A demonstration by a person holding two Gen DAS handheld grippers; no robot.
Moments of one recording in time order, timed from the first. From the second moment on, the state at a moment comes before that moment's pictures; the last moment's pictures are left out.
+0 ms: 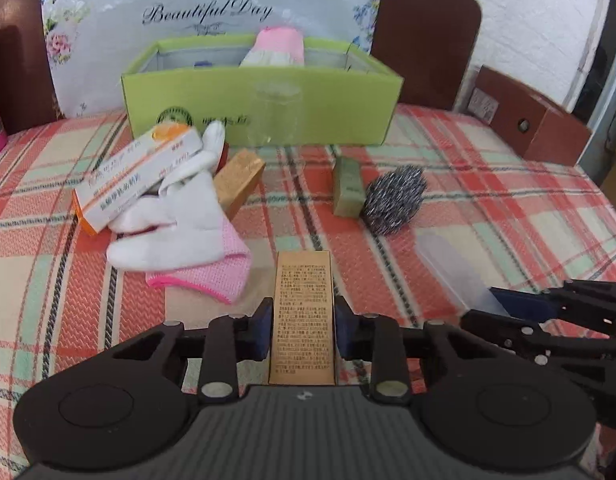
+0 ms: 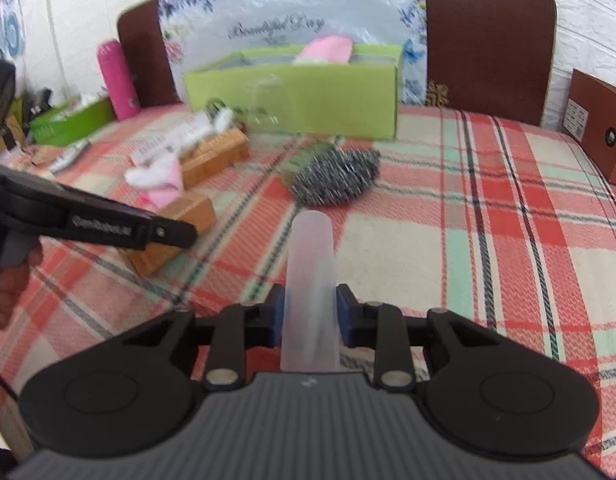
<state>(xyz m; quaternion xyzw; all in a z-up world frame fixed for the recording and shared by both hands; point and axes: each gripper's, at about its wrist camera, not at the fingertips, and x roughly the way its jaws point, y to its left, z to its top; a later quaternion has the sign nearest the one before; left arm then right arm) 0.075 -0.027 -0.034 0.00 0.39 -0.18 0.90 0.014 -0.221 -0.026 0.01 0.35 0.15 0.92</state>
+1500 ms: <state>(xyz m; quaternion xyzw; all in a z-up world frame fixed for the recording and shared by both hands) 0.264 0.007 0.025 -0.02 0.27 -0.07 0.96 0.256 -0.203 0.008 -0.02 0.20 0.10 0.97</state>
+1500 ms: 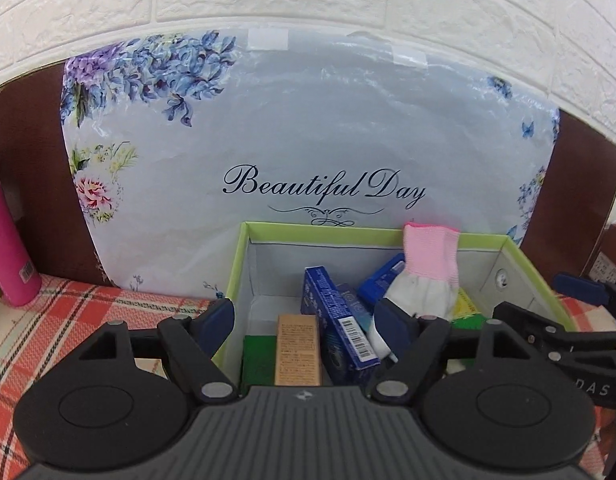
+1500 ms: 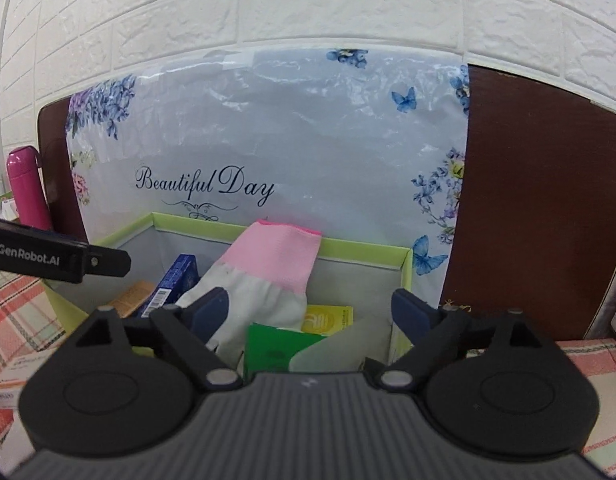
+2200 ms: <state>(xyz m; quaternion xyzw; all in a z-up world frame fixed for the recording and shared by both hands) 0.132 -0.021 0.068 0.00 0.26 -0.07 0.96 0.117 -0.227 0.061 0.02 0.16 0.09 0.98</state>
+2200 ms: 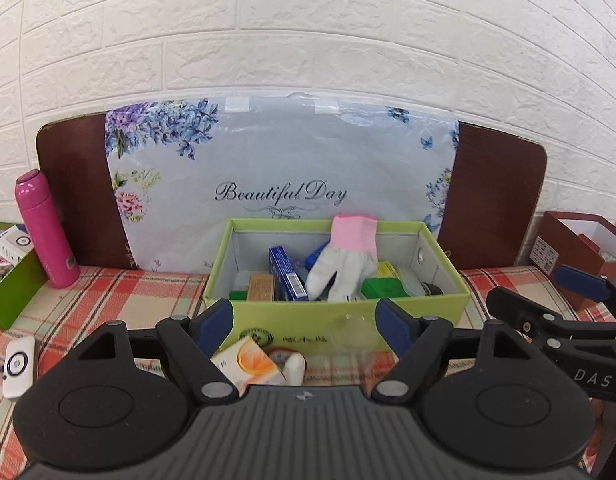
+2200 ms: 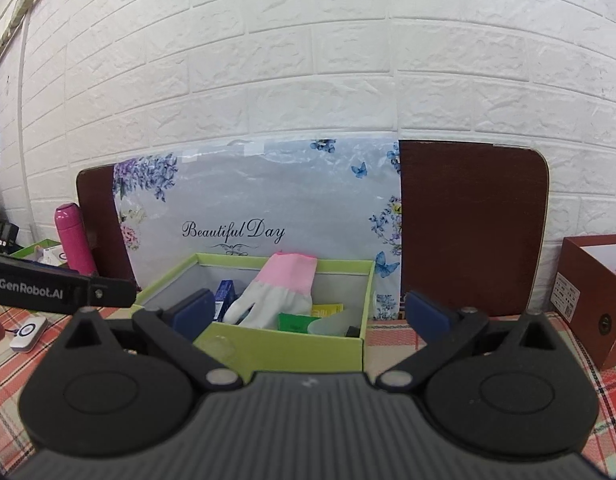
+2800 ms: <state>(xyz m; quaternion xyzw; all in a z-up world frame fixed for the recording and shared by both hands) 0.090 -0.014 0.038 -0.02 0.30 -0.07 0.95 0.061 -0.228 0.033 0.04 0.20 0.09 0.97</state>
